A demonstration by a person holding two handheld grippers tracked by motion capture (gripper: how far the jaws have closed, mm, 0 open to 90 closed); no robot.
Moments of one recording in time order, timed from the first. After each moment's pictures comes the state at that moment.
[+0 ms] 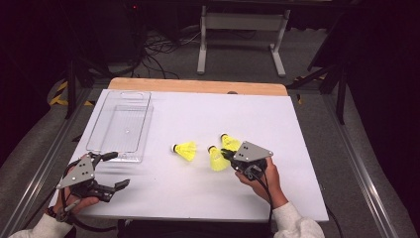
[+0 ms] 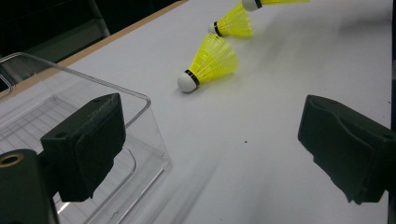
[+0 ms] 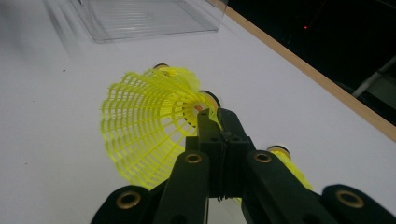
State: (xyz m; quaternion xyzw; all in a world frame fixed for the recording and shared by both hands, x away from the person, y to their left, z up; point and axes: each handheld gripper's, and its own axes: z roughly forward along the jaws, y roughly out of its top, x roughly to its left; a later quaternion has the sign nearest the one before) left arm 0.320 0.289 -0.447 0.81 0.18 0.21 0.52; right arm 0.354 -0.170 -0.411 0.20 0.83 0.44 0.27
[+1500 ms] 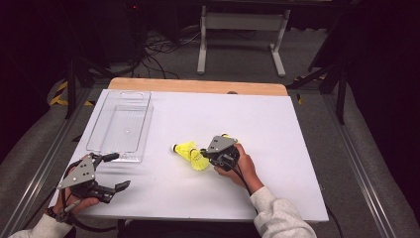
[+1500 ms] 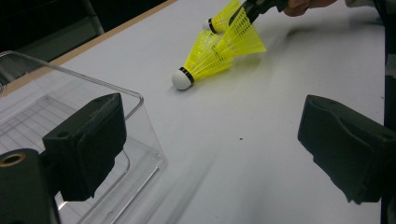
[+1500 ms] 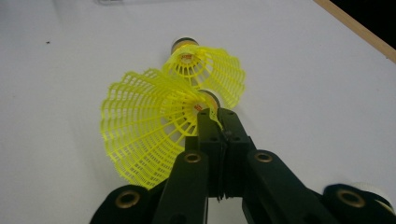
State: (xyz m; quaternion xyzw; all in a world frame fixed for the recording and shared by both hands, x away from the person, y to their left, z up) left arm 0.319 0.288 -0.448 0.81 0.17 0.20 0.52; right arm 0.404 -0.116 -0.451 0.17 0.88 0.40 0.21
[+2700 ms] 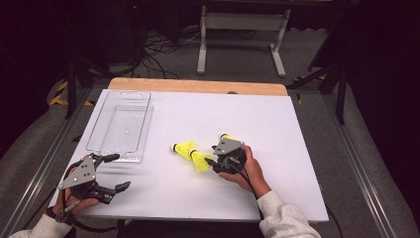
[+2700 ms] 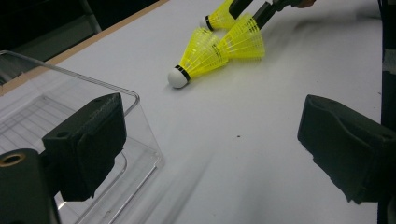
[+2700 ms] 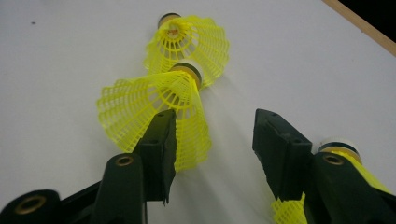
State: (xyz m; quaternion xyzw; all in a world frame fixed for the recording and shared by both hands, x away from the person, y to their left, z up) left arm 0.318 0.287 -0.447 0.82 0.17 0.20 0.52; right arm 0.389 -0.135 -0.447 0.20 0.88 0.38 0.22
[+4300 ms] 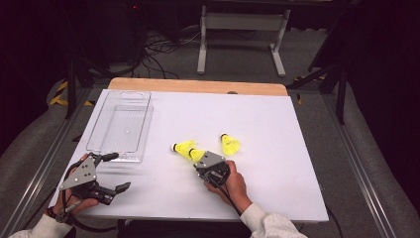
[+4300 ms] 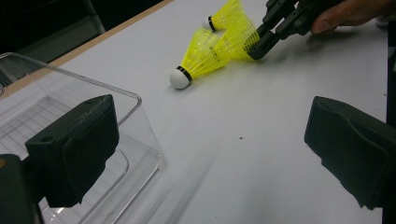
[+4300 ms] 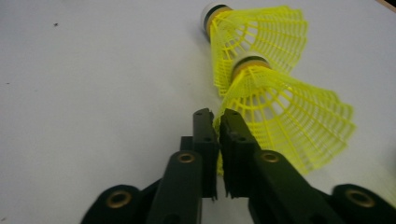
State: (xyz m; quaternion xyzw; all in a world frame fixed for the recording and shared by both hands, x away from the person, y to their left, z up) left arm 0.318 0.285 -0.447 0.81 0.17 0.21 0.51; right arm 0.363 -0.088 -0.474 0.24 0.87 0.36 0.23
